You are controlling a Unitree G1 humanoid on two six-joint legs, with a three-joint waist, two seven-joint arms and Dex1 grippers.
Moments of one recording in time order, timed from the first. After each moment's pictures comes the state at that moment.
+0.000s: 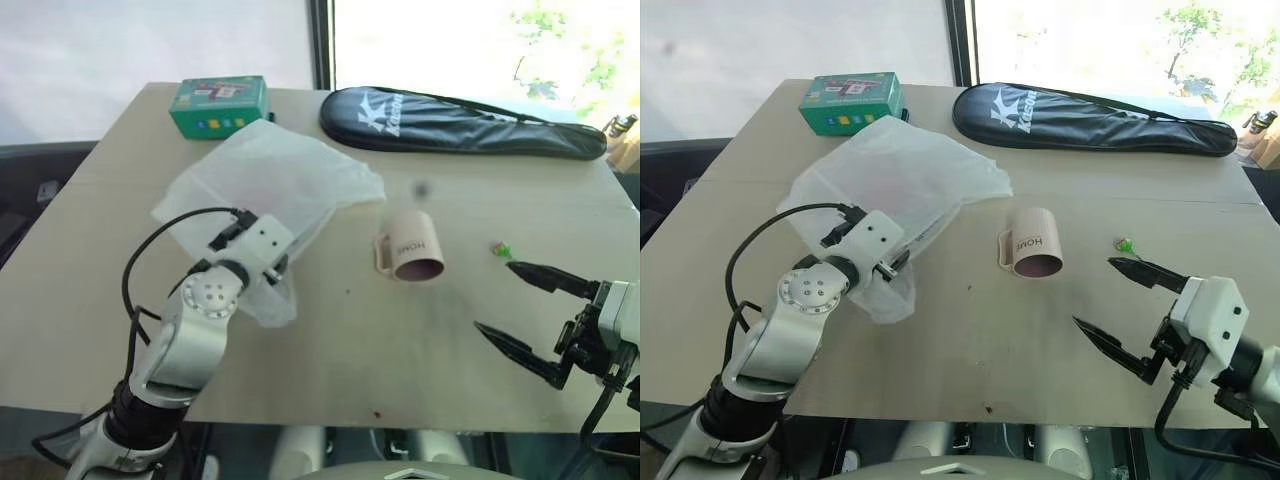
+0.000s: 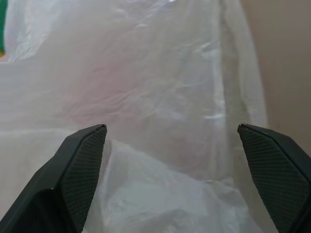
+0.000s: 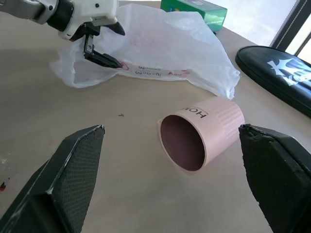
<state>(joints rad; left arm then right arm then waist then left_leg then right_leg) -0.25 0.65 -0.23 -0.55 0.28 0.99 -0.37 0.43 -0.72 -0.51 -0.85 0.69 0.32 0.83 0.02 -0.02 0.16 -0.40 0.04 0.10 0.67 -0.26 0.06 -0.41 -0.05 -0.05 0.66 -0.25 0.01</state>
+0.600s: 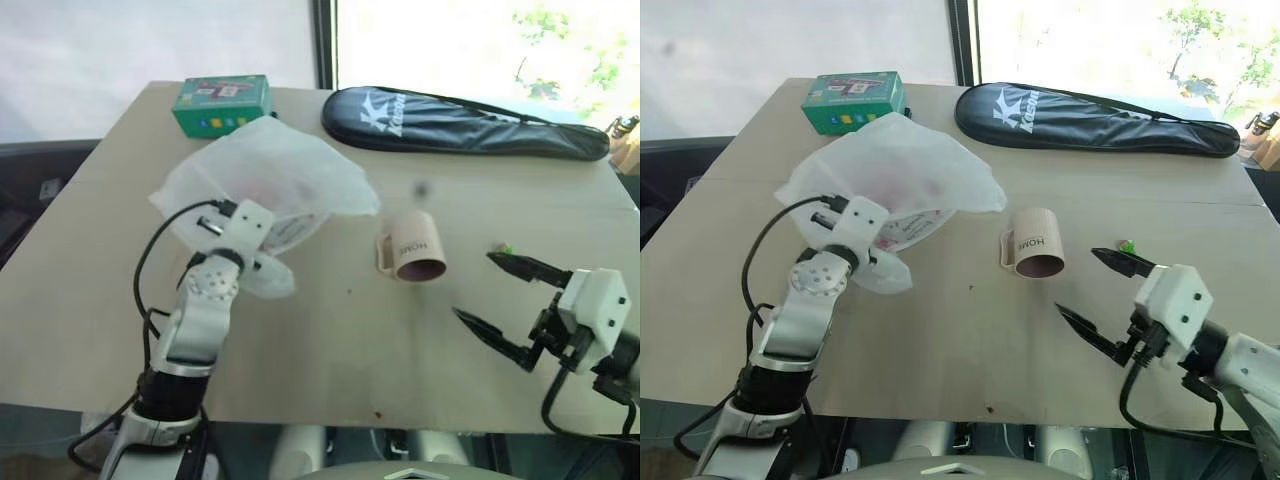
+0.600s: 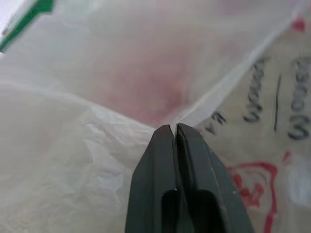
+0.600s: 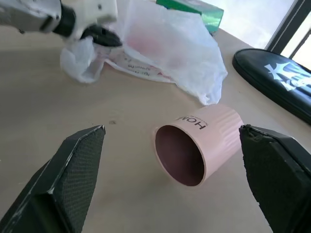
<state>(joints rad) -0.34 0.43 0.02 -0.30 0.16 0.74 -0.26 0.28 -0.74 -0.28 -0.88 0.47 0.39 0.63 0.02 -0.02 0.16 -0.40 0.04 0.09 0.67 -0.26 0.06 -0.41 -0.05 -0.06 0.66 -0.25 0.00</state>
